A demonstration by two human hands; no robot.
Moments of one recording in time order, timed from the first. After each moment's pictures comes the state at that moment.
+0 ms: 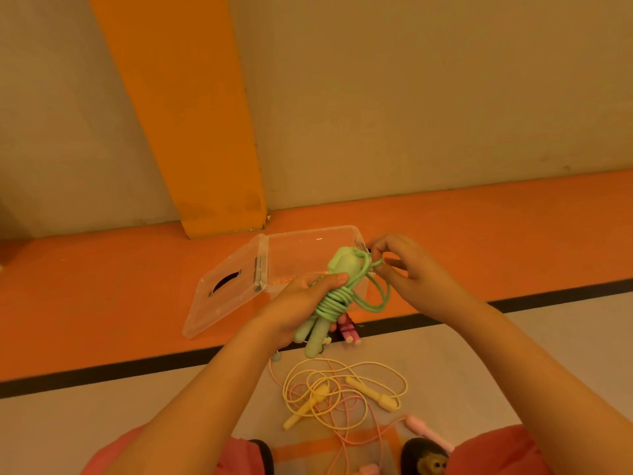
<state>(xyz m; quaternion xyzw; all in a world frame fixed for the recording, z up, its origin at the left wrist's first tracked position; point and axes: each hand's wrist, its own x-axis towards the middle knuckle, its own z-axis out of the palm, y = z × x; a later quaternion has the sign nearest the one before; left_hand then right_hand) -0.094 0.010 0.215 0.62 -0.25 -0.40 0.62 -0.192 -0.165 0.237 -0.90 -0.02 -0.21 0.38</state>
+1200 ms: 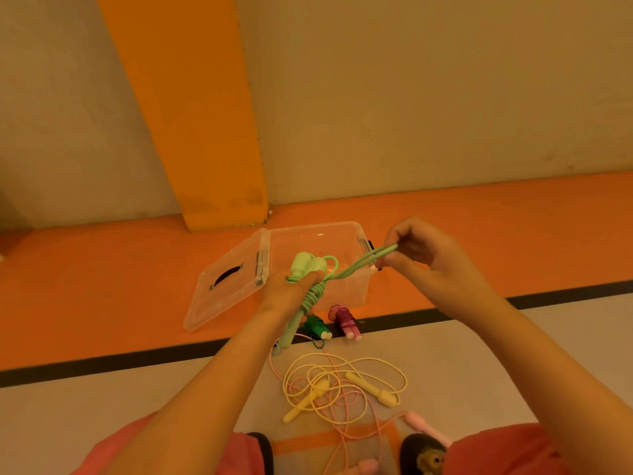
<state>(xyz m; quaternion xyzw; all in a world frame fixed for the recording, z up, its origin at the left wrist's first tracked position) -0.061 0.007 0.181 0.77 -0.05 -0.23 0.60 -0.213 -0.145 0.264 -0.83 -0.01 -0.23 0.50</state>
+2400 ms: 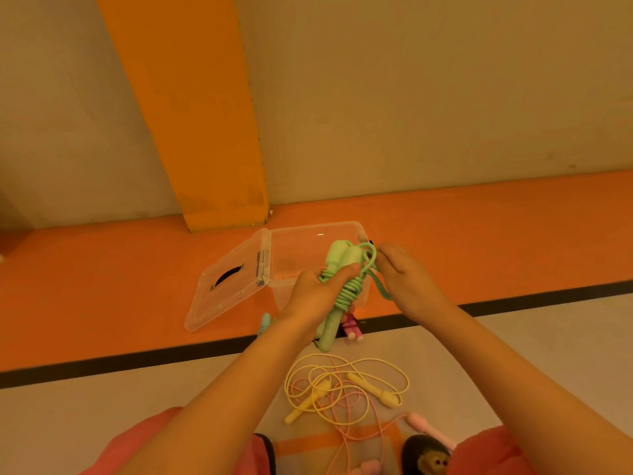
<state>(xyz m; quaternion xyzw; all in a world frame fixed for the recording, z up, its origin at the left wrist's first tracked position) -0.097 -0.013 0.202 0.68 -0.14 -0.29 0.66 -0.169 -0.140 0.222 -0.87 0.11 -0.20 0.44</state>
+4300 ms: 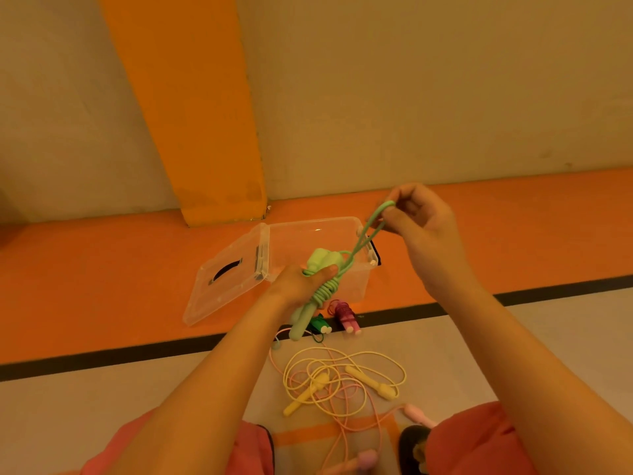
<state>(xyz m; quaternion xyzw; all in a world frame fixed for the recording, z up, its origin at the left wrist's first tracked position) -0.064 0.005 0.193 0.75 -0.16 -0.32 0.56 -0.180 -0.126 0.274 -0.70 0.02 -0.35 0.62</state>
